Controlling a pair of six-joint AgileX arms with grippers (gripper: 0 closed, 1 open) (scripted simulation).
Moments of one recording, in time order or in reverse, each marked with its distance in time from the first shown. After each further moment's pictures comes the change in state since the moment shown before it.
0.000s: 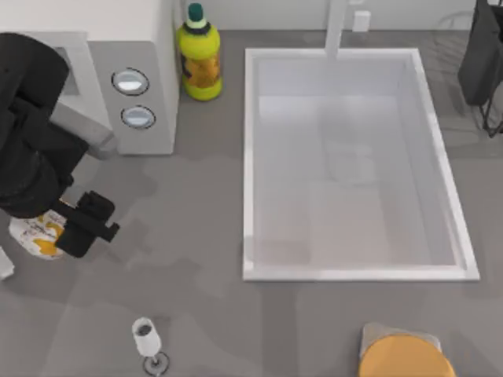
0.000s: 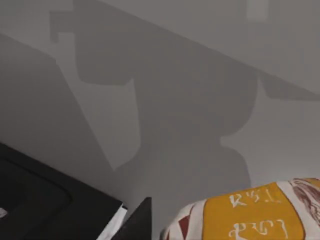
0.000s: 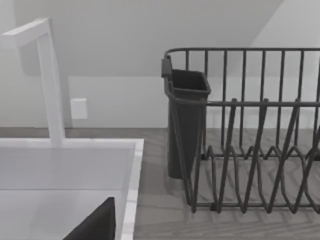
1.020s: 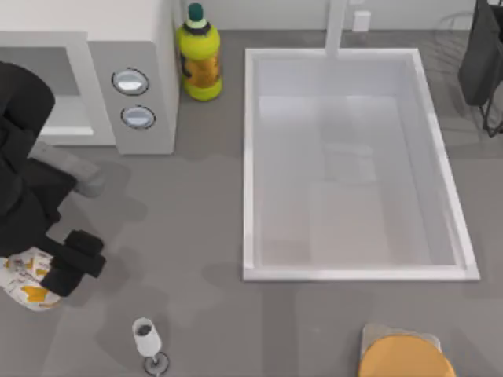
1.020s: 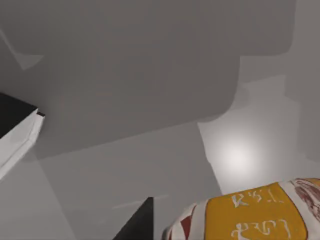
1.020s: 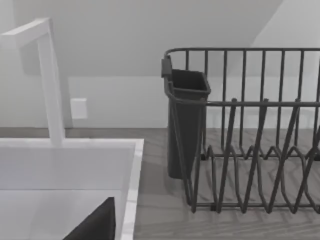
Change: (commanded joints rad) left arm 0.045 0.006 -0.037 -0.163 0.121 0.003; right arm 0.000 0.000 0.000 0.000 0.000 0.000
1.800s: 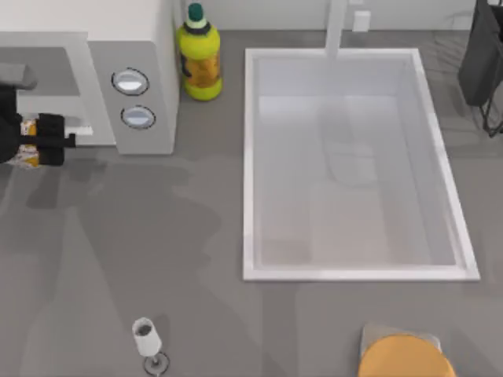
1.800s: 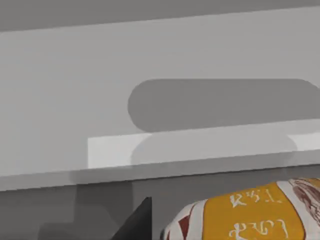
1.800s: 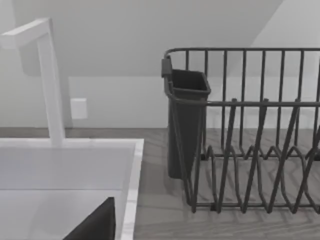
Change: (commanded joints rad) left arm 0.305 0.380 -0.061 1.172 0.090 -0.112; right arm 0.000 0.000 0.000 0.000 0.000 0.000
